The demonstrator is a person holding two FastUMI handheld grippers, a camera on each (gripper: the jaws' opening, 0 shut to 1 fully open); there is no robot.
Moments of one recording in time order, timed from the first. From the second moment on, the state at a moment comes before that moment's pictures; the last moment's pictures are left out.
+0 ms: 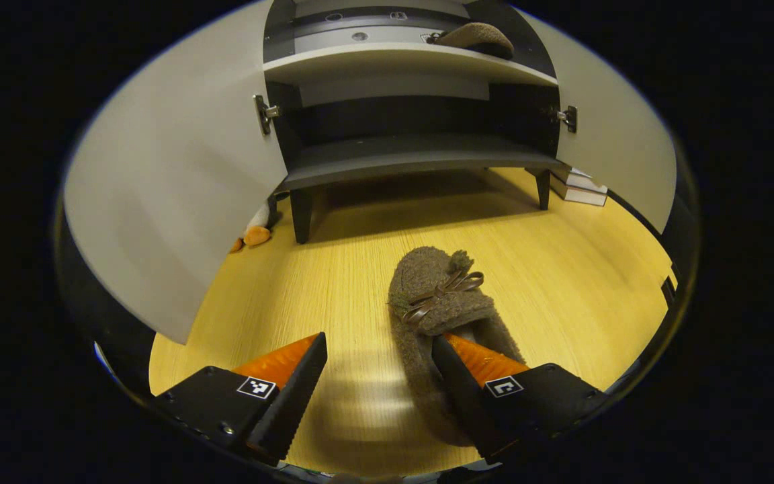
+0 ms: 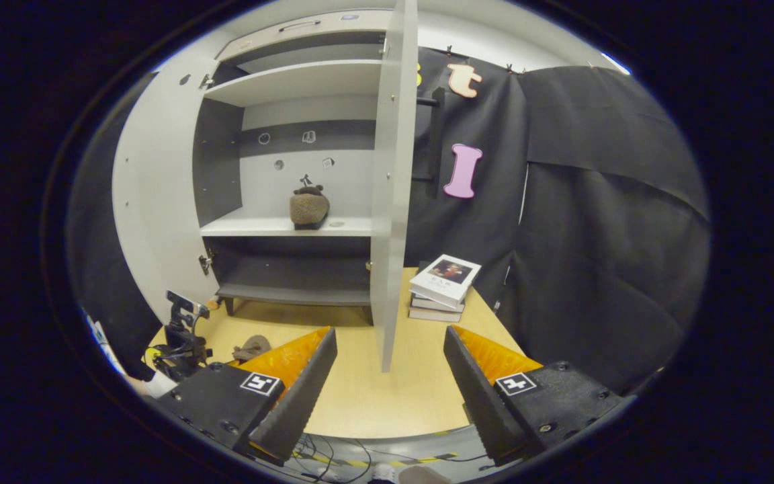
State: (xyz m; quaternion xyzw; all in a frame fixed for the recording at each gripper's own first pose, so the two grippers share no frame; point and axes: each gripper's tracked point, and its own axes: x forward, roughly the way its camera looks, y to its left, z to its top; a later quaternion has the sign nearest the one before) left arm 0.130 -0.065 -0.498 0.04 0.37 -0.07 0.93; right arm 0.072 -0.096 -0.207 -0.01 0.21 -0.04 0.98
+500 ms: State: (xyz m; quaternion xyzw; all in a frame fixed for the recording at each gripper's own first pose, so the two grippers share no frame) left arm 0.190 -0.078 -0.521 0.03 0.35 -0.09 0.93; right arm 0.081 -0.080 -0.217 -0.01 0.23 -0.04 0.97
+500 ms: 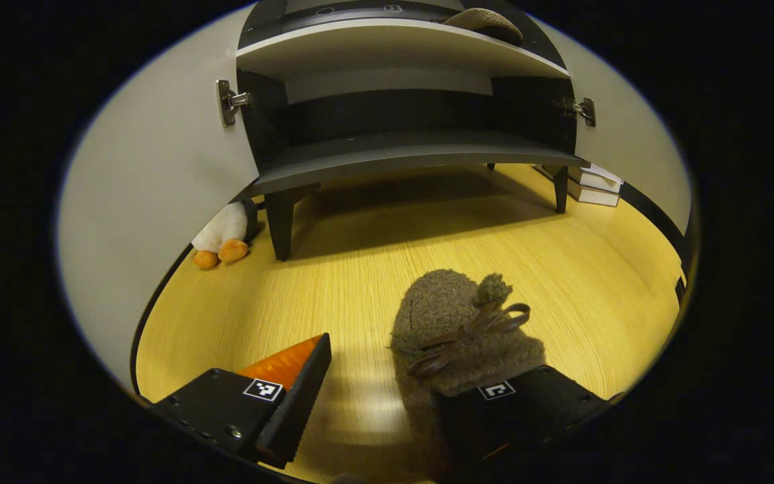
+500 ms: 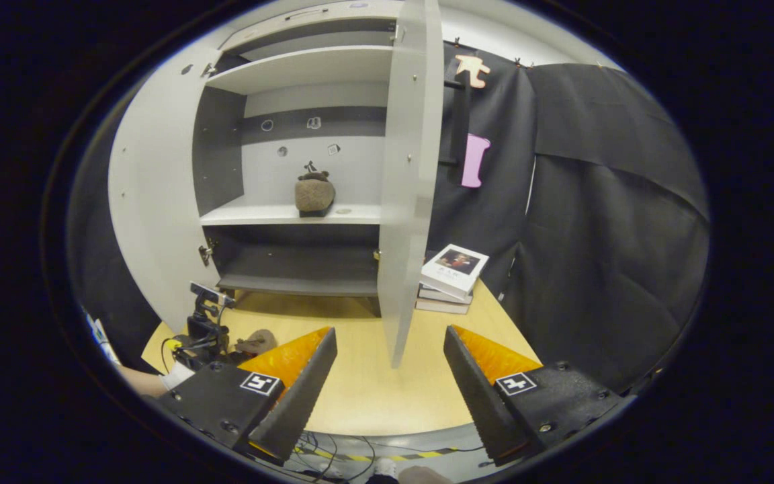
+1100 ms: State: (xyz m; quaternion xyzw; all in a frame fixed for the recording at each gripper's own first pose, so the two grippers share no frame) left arm 0.179 -0.075 -0.506 0.03 0.37 -0.09 0.92; right arm 0.069 -0.077 -0.204 0.00 0.22 -0.02 0.98
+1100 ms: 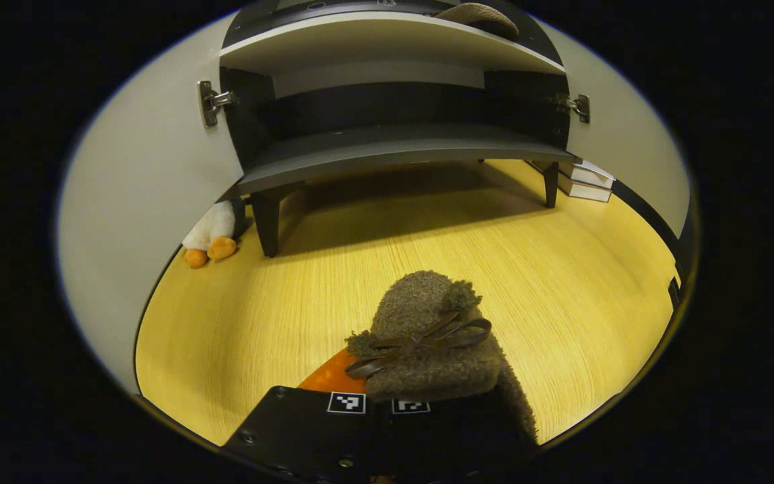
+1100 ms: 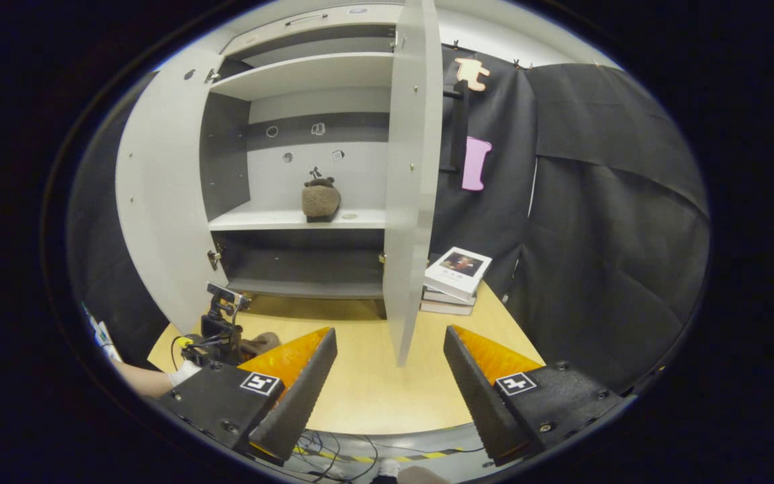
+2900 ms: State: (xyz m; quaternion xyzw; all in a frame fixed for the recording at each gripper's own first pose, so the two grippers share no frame) left arm 0.405 -0.068 -0.066 0.04 0.10 0.00 0.99; right arm 0.098 -0.078 -0.158 0.04 0.14 0.03 0.99
